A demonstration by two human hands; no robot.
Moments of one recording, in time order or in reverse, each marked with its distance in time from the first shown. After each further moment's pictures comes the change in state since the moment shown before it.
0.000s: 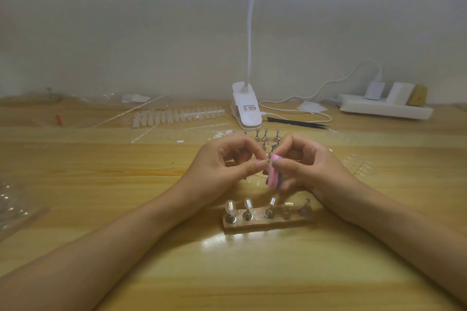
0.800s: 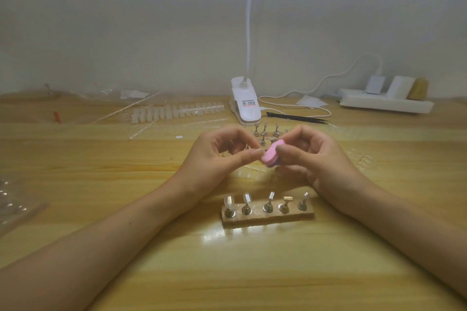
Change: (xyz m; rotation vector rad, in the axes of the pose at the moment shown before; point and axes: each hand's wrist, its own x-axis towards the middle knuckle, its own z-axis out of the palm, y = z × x) left_hand 0.001 0.000 -0.001 -0.041 0.054 0.005; right_hand 0.000 0.002 0.000 0.118 0.088 -0.022
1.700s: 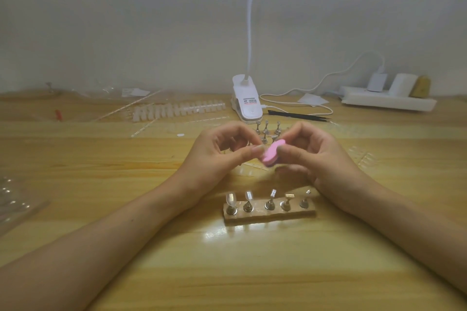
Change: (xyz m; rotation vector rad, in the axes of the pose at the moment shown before) left_hand 0.000 -0.001 0.000 -0.019 0.006 -0.006; right_hand -0.002 0.000 0.002 -0.019 -0.034 -0.009
